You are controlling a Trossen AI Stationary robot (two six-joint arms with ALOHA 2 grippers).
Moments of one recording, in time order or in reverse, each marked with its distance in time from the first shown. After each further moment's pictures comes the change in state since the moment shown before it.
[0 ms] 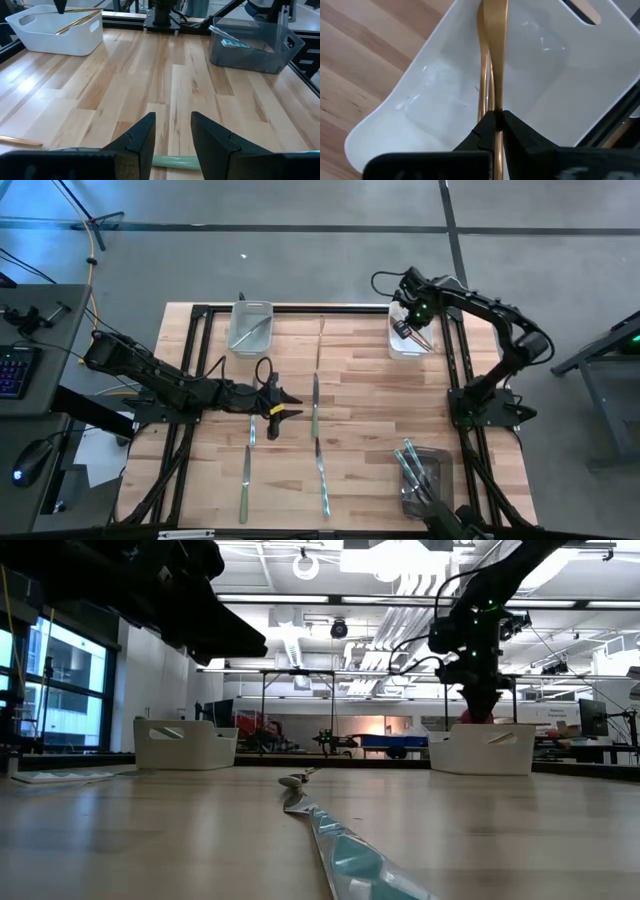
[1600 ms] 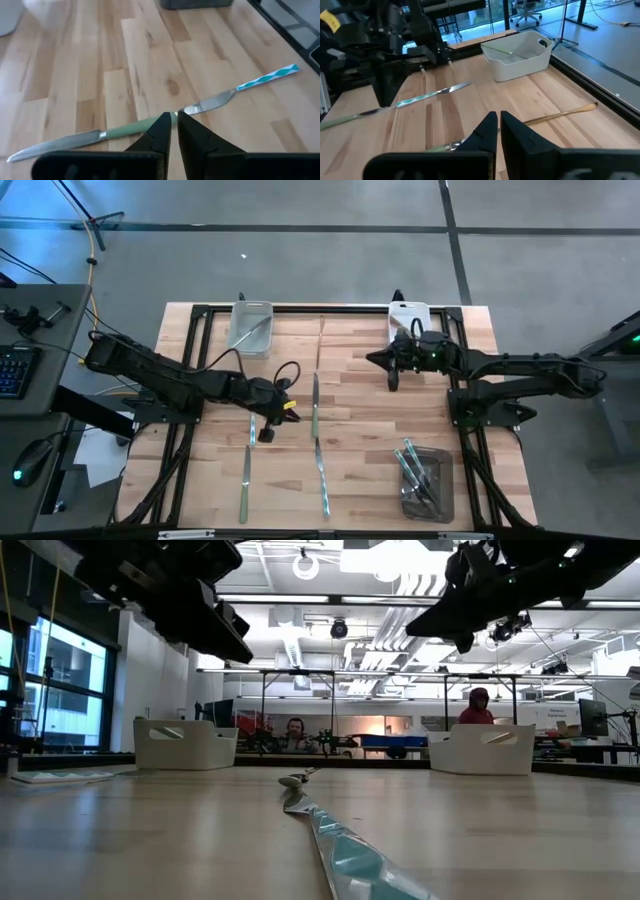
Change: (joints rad) left arm 0.080 0.010 0.200 -0.464 0.336 0.207; right arm 0.677 -0.611 -0.642 1.162 -0.105 0.154
